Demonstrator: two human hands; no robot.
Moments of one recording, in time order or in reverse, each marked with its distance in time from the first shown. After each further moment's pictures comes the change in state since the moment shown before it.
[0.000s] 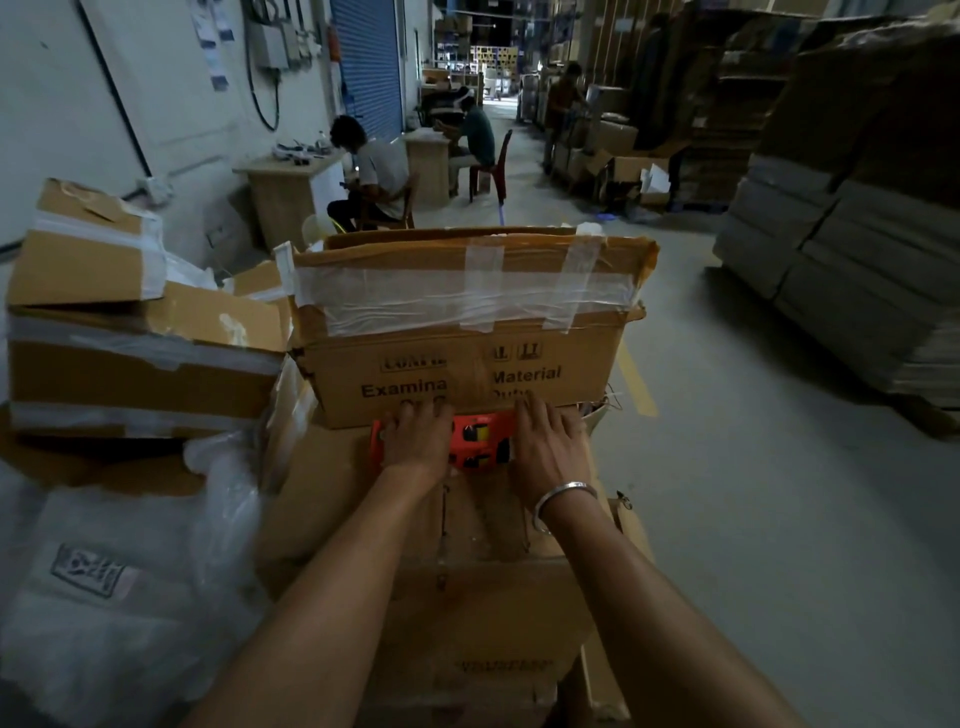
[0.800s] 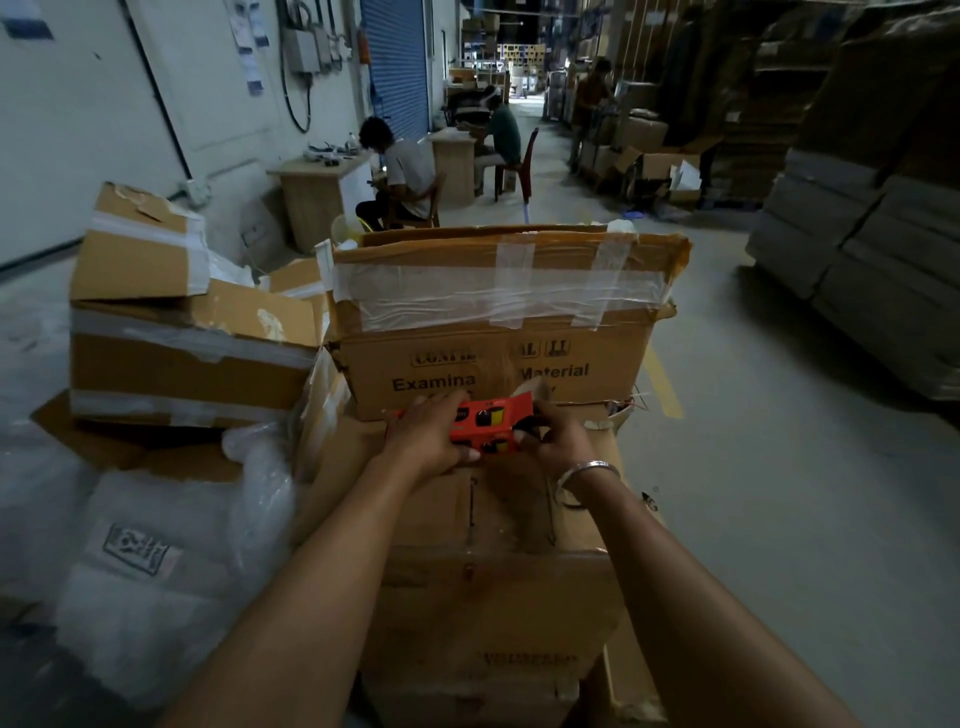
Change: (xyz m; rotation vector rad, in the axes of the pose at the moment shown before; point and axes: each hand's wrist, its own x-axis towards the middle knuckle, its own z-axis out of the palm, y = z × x) left_hand -0.013 -0.035 -0.014 -0.313 0.090 0.088; right_hand 0.013 -0.002 -0.004 1.061 -0.250 0.187
